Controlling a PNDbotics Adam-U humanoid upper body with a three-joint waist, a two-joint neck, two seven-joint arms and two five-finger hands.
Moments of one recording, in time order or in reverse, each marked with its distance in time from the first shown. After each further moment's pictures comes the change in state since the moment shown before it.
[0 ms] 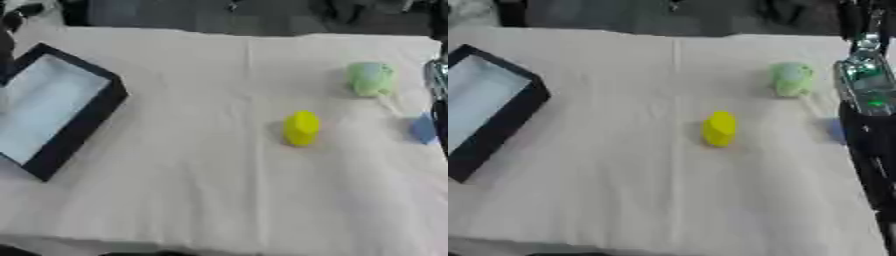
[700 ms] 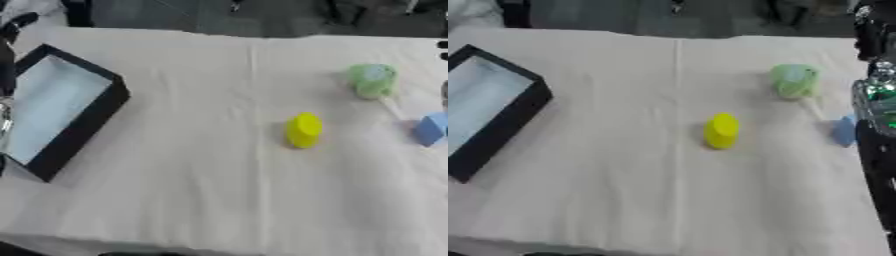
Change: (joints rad) left arm 0.039 -0.084 0.040 0.015 -0.036 -0.088 0.062; right arm 0.079 0.001 -0.065 -0.045 0.003 -0.043 0.082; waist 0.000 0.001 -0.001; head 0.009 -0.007
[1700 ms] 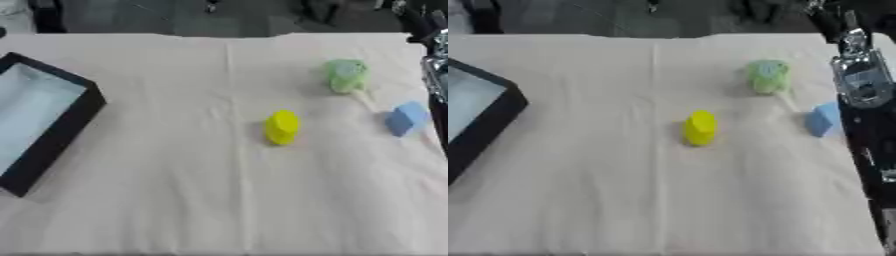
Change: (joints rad) left arm 0.015 -0.014 -0.001 -0.019 -0.033 -0.002 -0.029; right arm -0.141 -0.078 0.021 0.138 0.265 0.090 0.331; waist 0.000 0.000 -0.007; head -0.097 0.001
